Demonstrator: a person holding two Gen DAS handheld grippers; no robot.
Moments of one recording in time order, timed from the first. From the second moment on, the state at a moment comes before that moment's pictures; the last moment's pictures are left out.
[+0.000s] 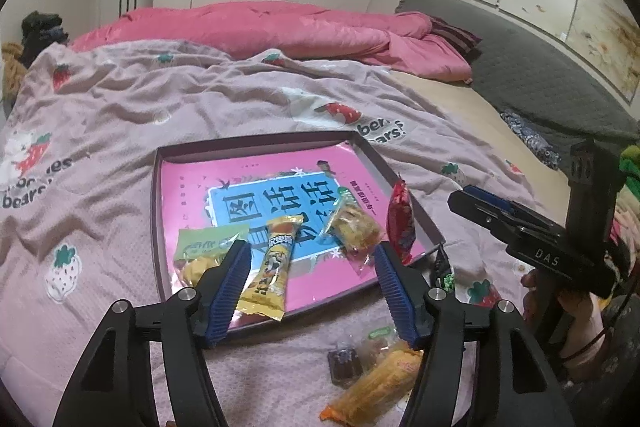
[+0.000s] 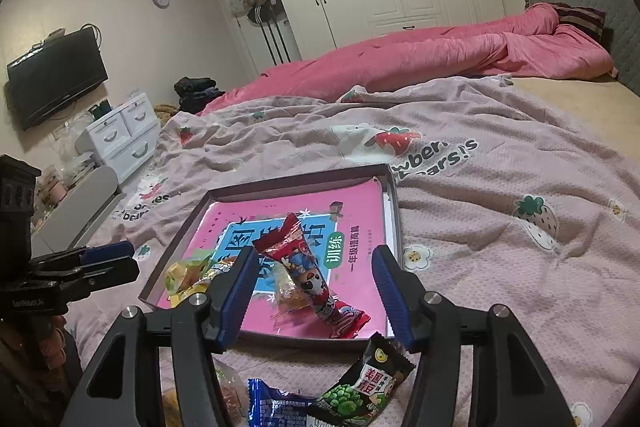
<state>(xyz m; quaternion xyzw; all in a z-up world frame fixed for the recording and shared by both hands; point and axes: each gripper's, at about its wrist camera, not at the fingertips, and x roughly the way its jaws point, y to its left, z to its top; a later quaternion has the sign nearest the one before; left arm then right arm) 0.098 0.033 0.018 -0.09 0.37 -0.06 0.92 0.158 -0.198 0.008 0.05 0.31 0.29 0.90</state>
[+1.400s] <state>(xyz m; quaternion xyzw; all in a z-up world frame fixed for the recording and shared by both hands) 0.054 -0.026 0.000 0.01 0.41 -0.13 0.90 0.144 -0.210 0.008 0.06 0.33 0.27 0.90</state>
